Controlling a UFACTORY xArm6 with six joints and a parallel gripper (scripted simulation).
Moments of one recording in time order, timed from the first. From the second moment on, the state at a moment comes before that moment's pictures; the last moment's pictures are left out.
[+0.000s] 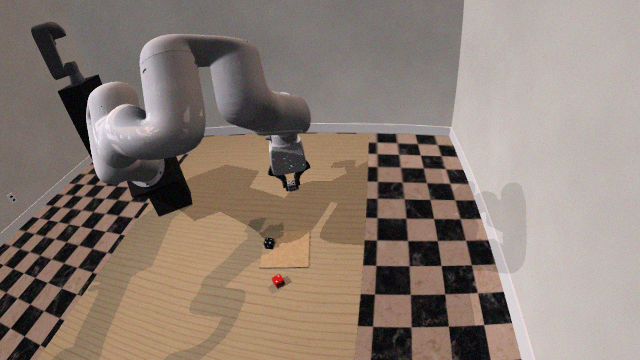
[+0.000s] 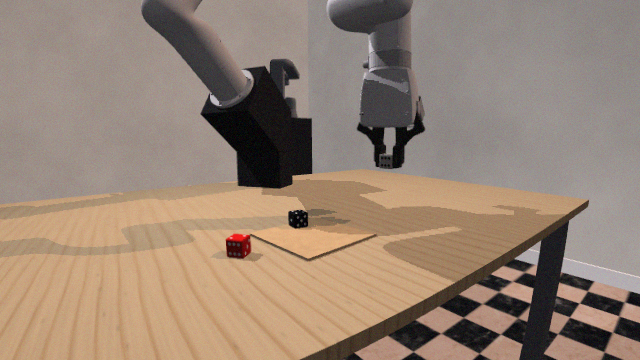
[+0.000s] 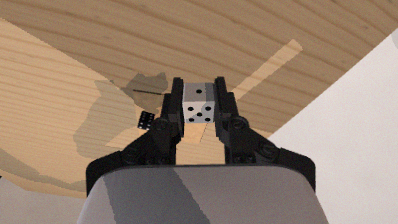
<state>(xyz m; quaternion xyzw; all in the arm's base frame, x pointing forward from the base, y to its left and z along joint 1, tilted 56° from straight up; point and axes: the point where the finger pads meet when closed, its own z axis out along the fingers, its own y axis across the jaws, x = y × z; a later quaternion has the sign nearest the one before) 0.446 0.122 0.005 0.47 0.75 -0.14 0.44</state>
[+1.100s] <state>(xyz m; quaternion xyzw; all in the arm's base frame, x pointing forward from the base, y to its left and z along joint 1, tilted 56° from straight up) 0.453 0.122 0.005 0.79 0.41 0.10 0.45</state>
